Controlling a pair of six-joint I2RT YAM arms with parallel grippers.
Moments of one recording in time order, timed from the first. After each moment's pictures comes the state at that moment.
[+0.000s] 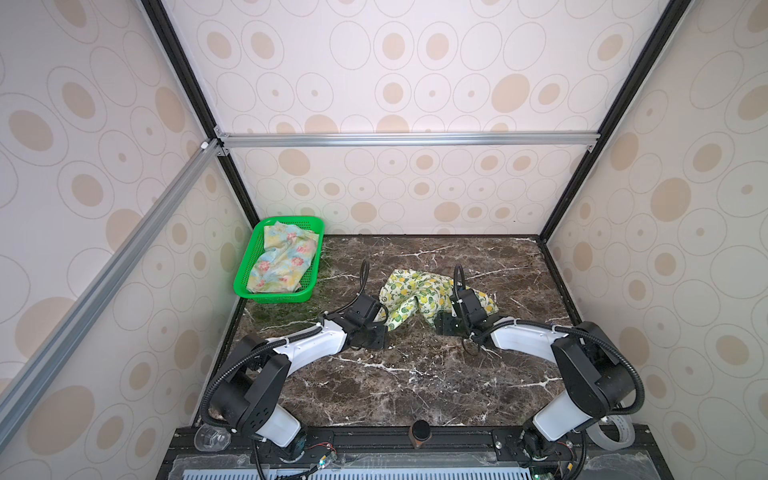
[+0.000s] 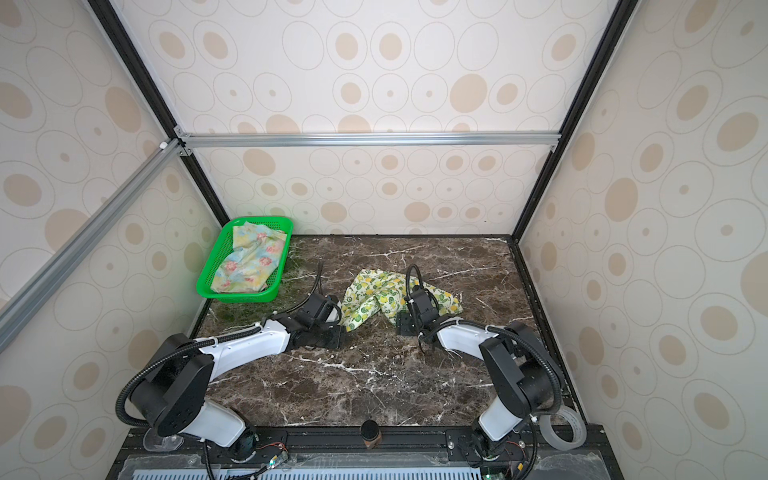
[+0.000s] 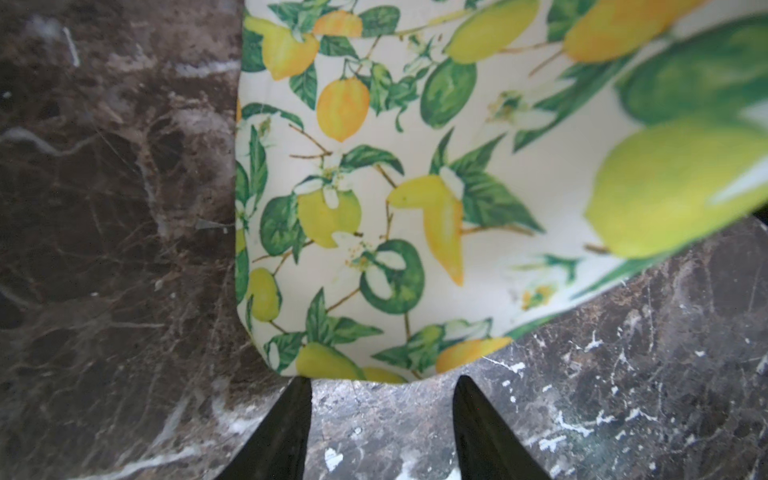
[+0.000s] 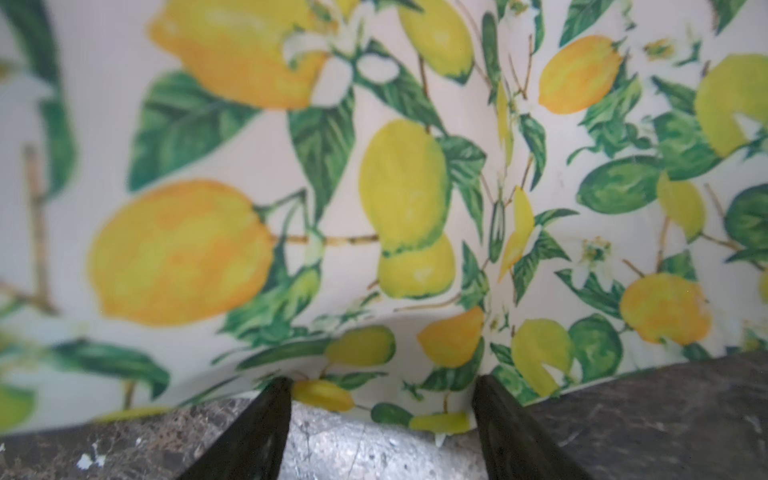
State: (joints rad) left arm -0.61 1.54 0.81 -0.33 0.06 -0.47; right arm 0.53 1.62 0.78 -0.08 0.07 0.51
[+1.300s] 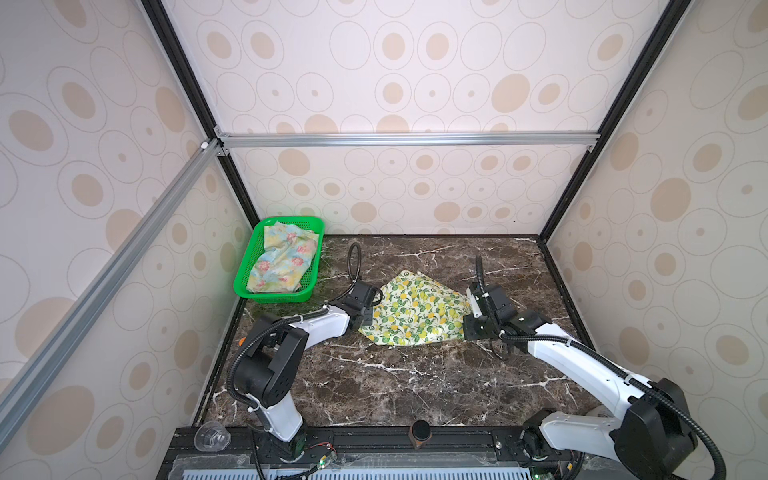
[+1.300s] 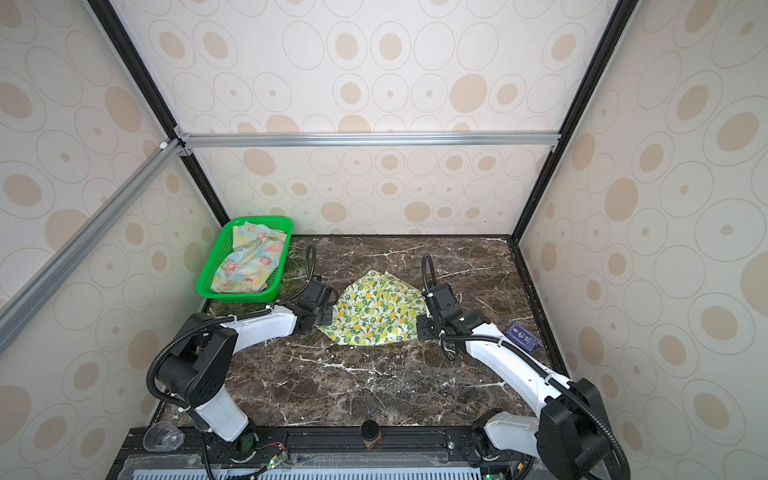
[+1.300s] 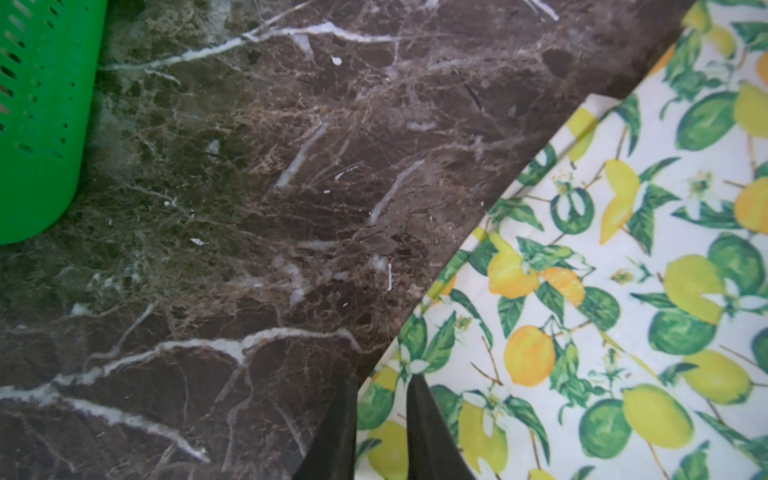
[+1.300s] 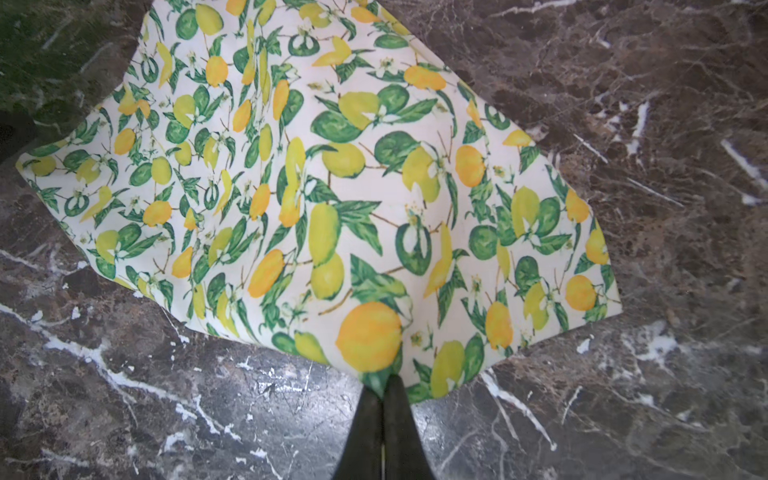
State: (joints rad) left arm -0.50 1.70 0.92 -0.22 -0.35 -0.42; right arm 0.49 1.23 0.87 -0.64 0.07 0.34
